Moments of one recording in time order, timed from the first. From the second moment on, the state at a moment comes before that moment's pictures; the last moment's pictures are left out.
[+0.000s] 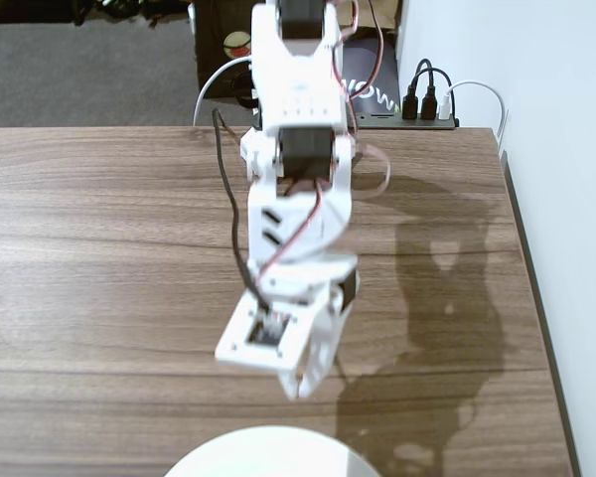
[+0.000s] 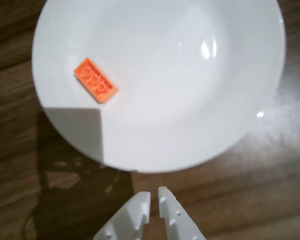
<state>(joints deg) -1.7 81.7 86.4 50.4 -69.0</state>
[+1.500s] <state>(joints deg) -0.3 183.6 165.2 66.8 -8.9</state>
